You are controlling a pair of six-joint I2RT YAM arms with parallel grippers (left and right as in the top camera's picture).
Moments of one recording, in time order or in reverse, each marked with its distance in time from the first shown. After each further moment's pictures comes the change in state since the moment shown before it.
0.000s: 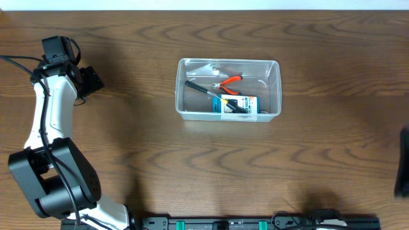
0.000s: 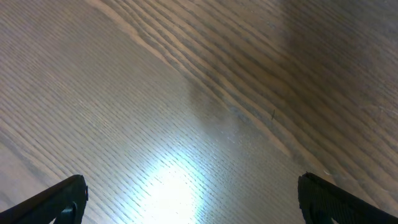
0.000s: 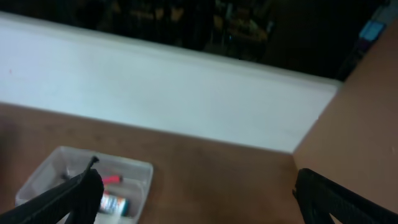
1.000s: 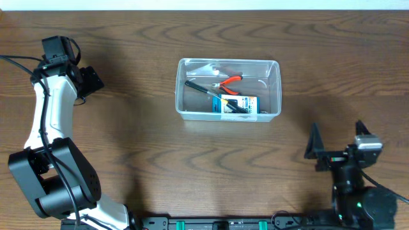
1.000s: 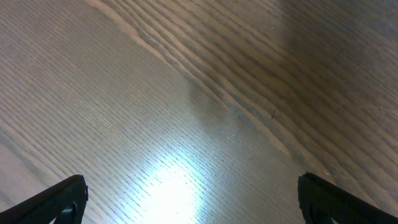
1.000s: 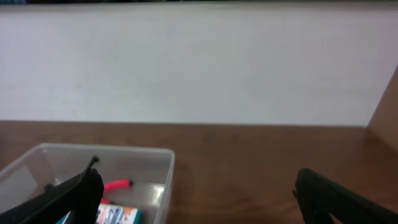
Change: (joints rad) left arm 0.000 0.000 0.000 0.000 0.000 0.000; right arm -0.046 -0.892 -1.967 1.250 -0.088 0.191
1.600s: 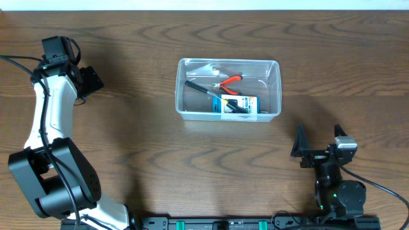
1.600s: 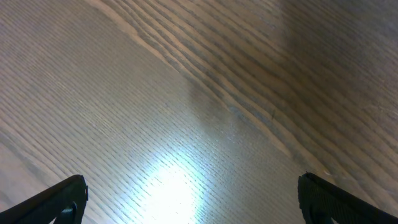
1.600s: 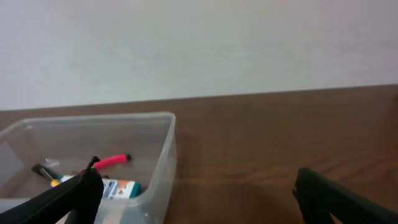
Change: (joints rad) left arm 0.000 0.000 0.000 0.000 0.000 0.000; right arm 0.000 -0.136 -0.365 0.213 -0.003 0.077
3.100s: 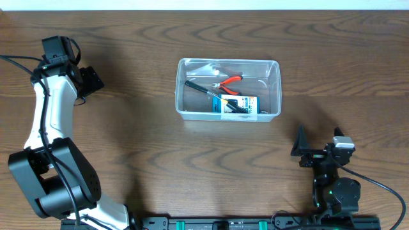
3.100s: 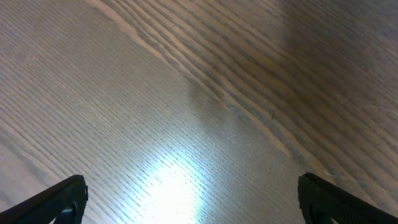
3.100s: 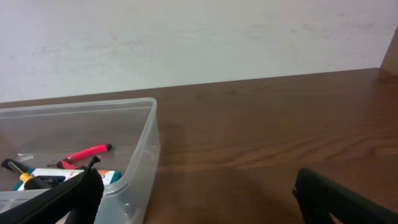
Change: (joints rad) left arm 0.000 0.000 0.000 0.000 0.000 0.000; right arm 0.000 -0.002 -0.059 0.024 0.064 0.000
